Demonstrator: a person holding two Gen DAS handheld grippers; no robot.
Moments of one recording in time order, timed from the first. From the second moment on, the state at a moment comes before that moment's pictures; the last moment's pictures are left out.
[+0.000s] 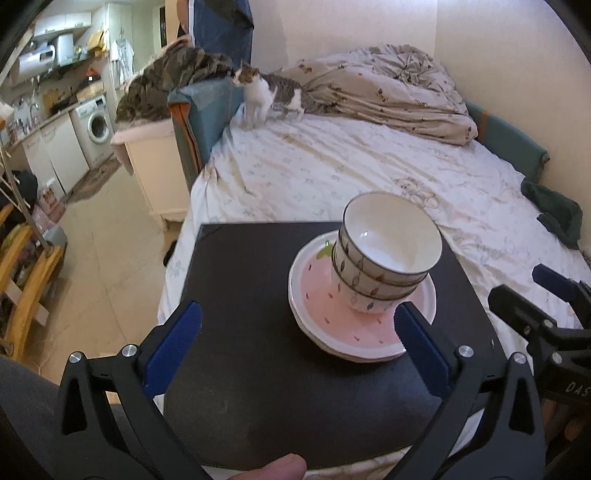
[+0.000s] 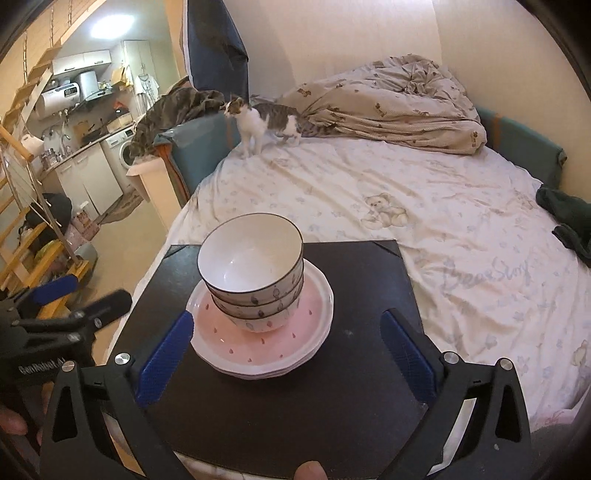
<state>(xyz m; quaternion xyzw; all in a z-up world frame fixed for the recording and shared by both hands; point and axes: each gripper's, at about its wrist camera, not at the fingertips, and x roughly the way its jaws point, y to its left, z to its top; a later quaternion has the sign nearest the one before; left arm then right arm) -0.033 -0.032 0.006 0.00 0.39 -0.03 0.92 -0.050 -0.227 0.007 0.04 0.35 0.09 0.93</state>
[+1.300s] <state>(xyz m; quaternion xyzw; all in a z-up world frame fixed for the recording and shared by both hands) -0.029 -0.028 0.002 -0.01 0.39 -0.03 0.92 -0.043 -0.227 -0.002 0.04 0.36 0.07 0.93</state>
